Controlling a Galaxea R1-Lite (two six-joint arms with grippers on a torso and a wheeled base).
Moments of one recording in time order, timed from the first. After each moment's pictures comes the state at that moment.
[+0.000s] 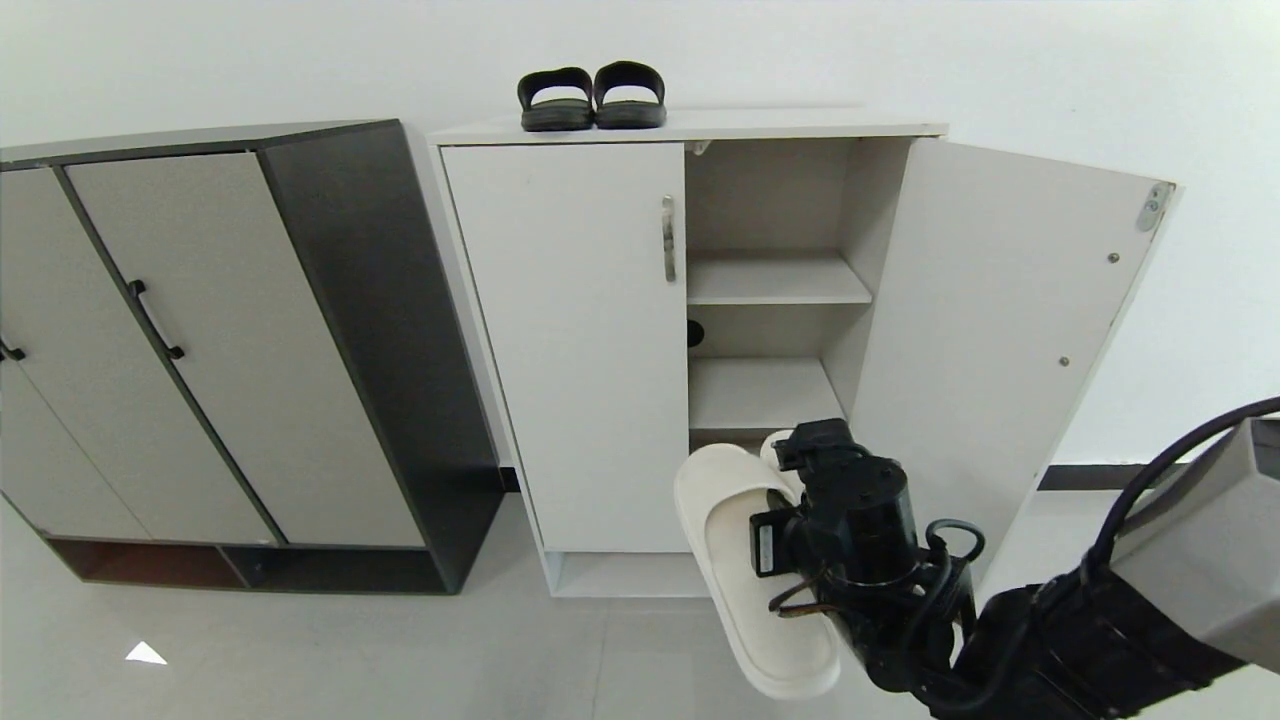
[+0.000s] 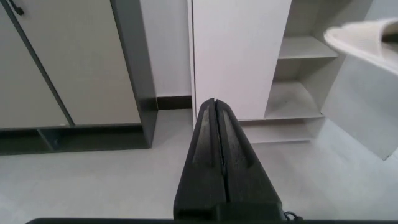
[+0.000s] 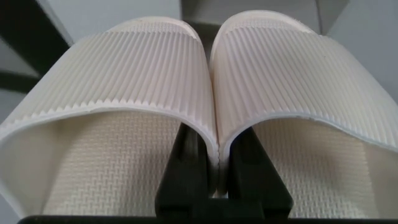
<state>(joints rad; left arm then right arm) 0.00 0.00 0.00 0.00 -0.02 0.01 0.83 2.03 -0.81 -0.93 -0.61 0.21</state>
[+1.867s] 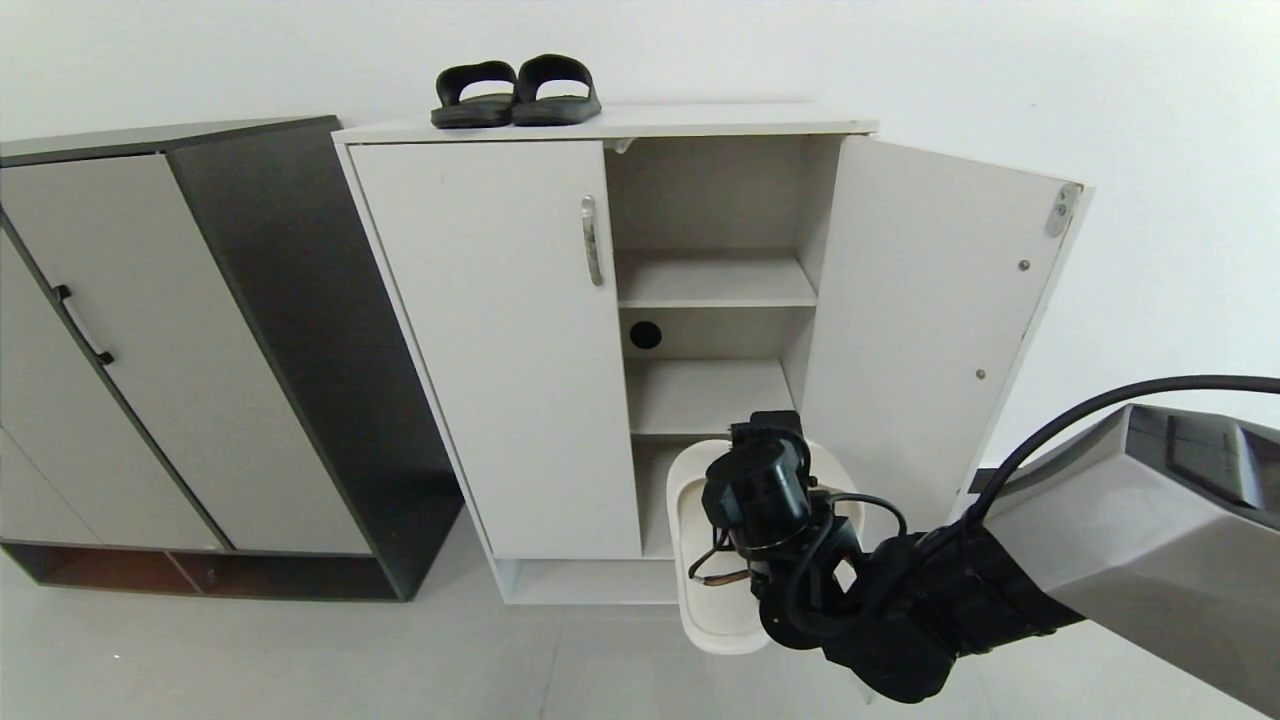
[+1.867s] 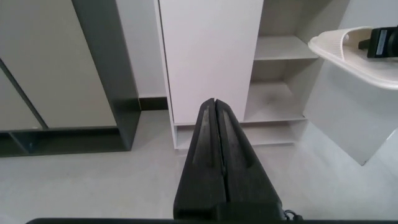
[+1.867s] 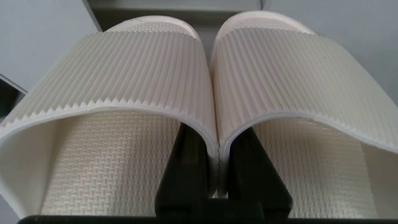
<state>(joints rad) 0.00 0.01 0.00 0.00 -0.02 0.01 0.86 2.17 -1.13 -0.59 -0.80 0.37</state>
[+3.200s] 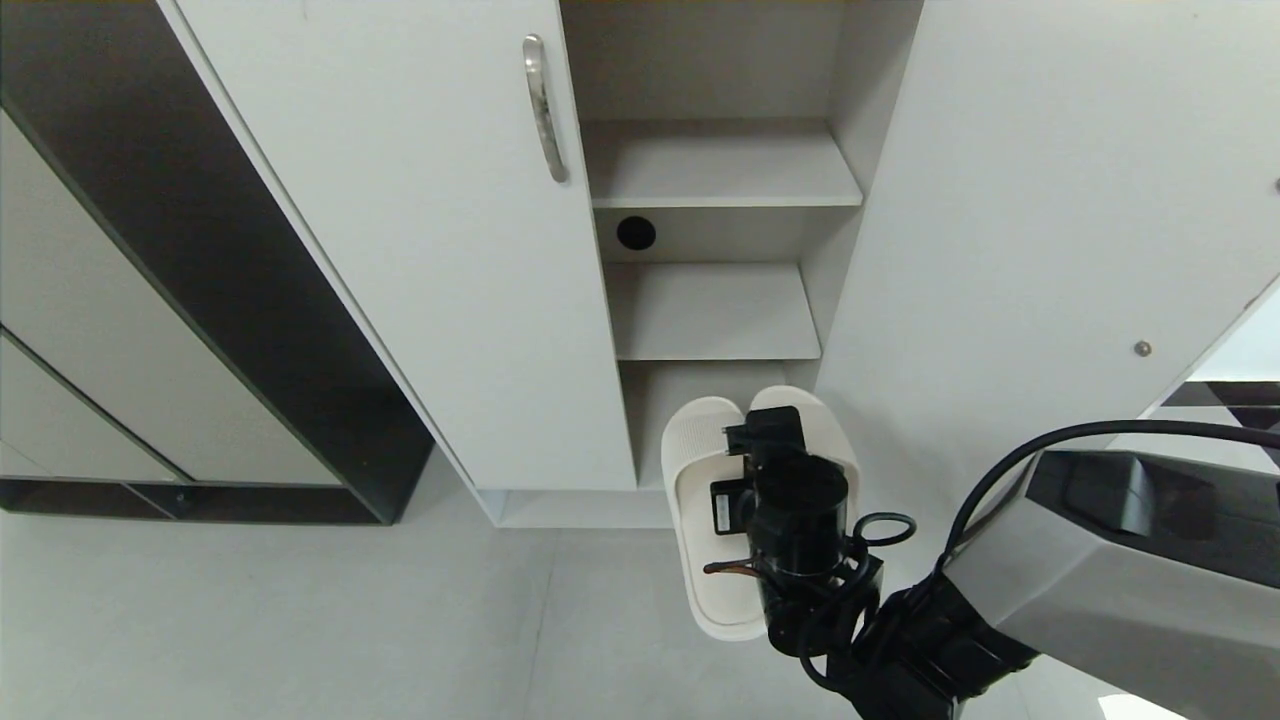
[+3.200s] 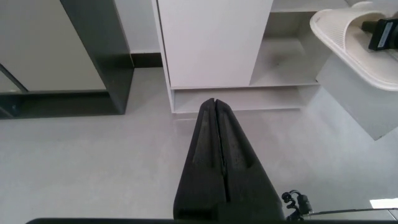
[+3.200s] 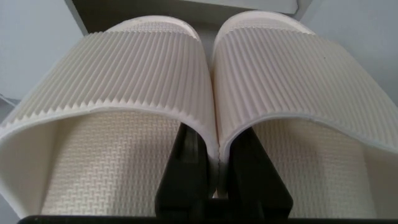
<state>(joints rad) 0.00 0.00 0.00 0.00 -0.02 0.01 0.85 2.24 -0.98 -1.21 -0.80 0.00</state>
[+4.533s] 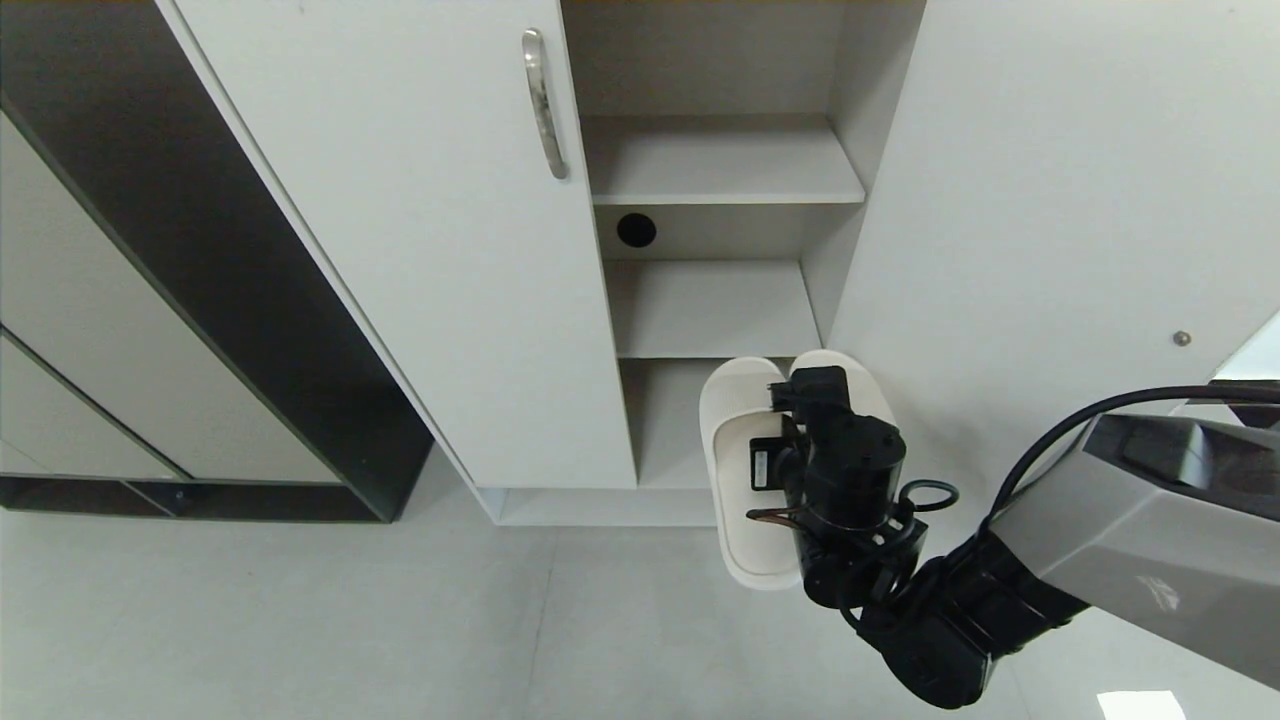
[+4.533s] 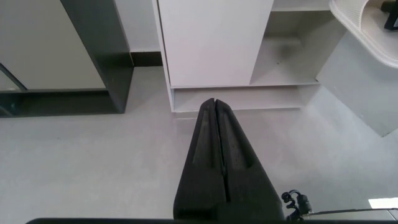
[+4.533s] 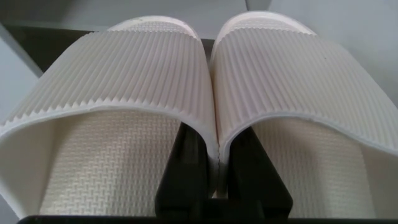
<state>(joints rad) 0.00 0.00 0.00 0.00 -0.02 0.01 0.76 2.19 -0.97 -1.28 -0.79 -0.06</state>
